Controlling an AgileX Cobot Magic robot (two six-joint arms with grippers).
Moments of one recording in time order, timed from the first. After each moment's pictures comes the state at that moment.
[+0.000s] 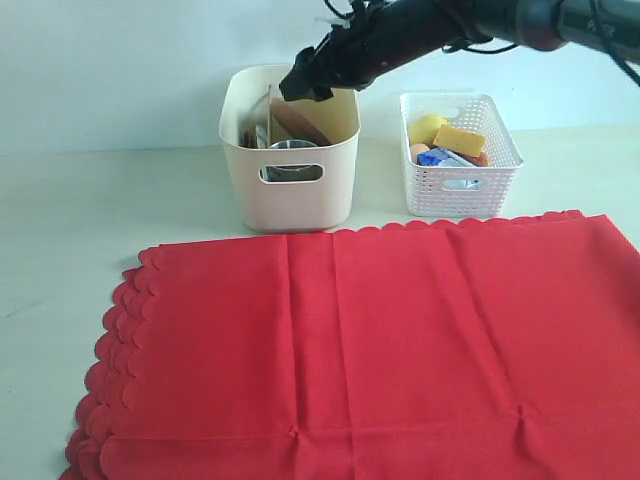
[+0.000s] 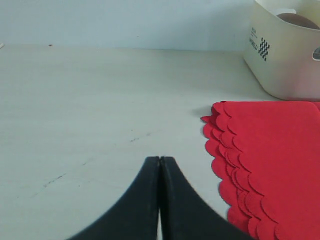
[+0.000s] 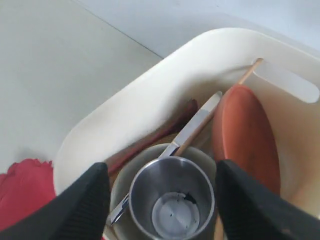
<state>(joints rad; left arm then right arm) -0.01 0.01 0.00 0.02 0.37 -0.06 0.33 2.28 -2.06 0.76 0.74 -0.86</state>
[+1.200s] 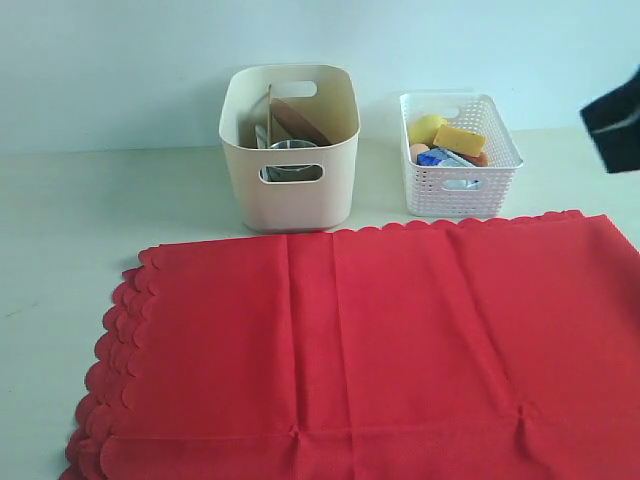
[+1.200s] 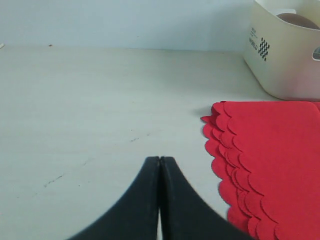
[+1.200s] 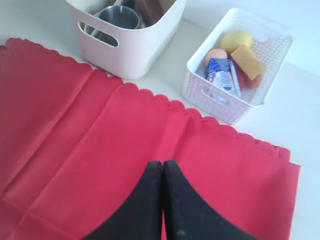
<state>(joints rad) -0.01 0.01 0.00 0.02 0.37 -0.06 0.33 0.96 -0.93 0.10 0.74 -0.28</state>
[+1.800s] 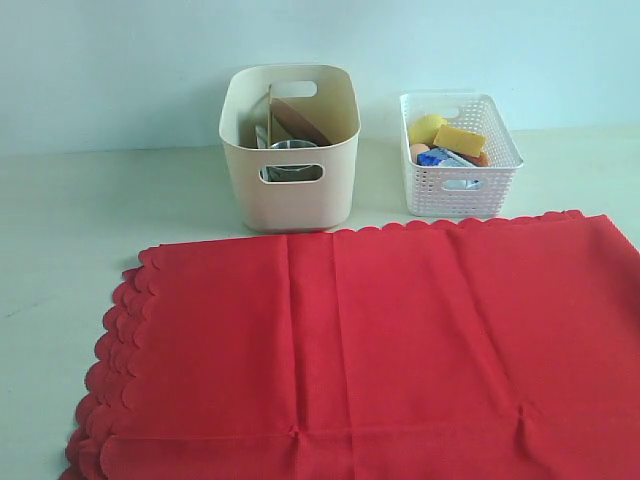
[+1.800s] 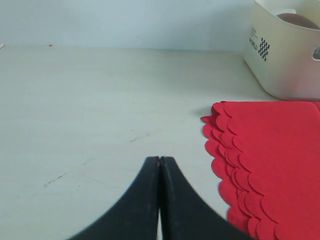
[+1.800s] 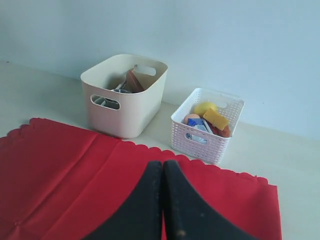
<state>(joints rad) -0.01 0.01 0.00 0.02 0.37 -0.06 0.33 0.15 -0.53 0.08 0.71 -0.18</state>
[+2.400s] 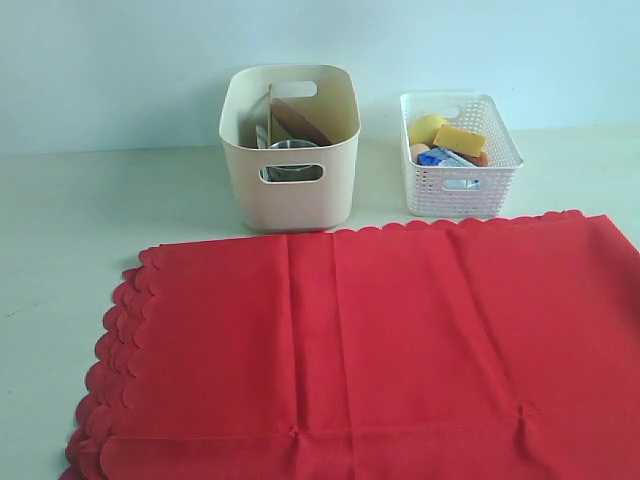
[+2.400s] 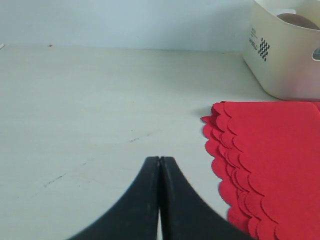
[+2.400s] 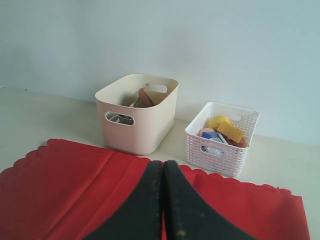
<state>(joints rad) -0.01 0.01 0.00 0.02 0.37 -0.06 0.33 0.00 -0.42 0.15 0.64 -0.17</state>
